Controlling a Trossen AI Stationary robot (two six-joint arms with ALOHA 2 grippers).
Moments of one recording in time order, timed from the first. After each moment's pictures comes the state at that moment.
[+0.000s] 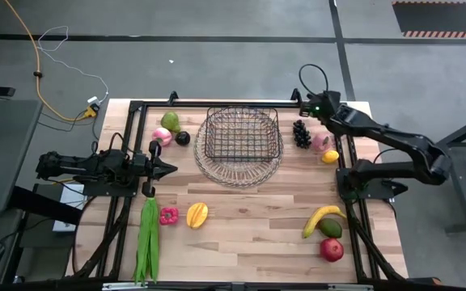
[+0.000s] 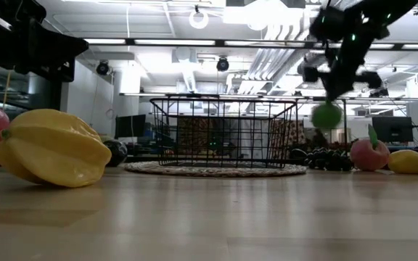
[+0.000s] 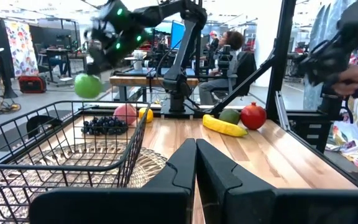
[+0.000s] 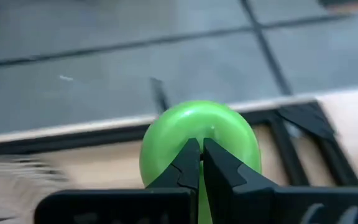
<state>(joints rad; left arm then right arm) 0.02 0.01 0.01 0.05 -0.09 -0.01 -0.67 1.07 0.77 -0.50 0.64 0.73</state>
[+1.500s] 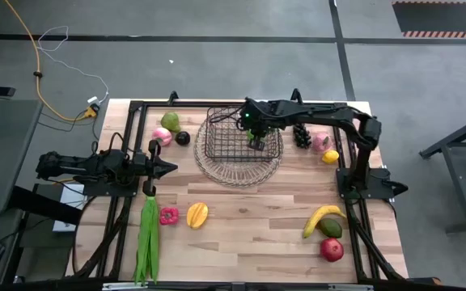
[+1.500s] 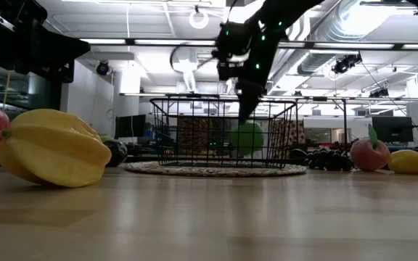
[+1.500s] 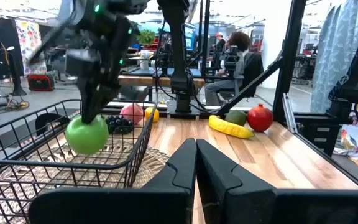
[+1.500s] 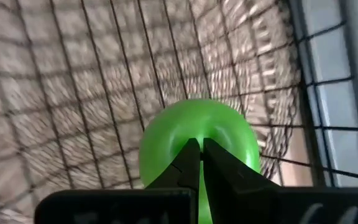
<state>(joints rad) 0.02 0.01 0.01 0.05 -0.12 -0.02 -0.37 1.87 1.50 -0.80 0.18 -0.22</state>
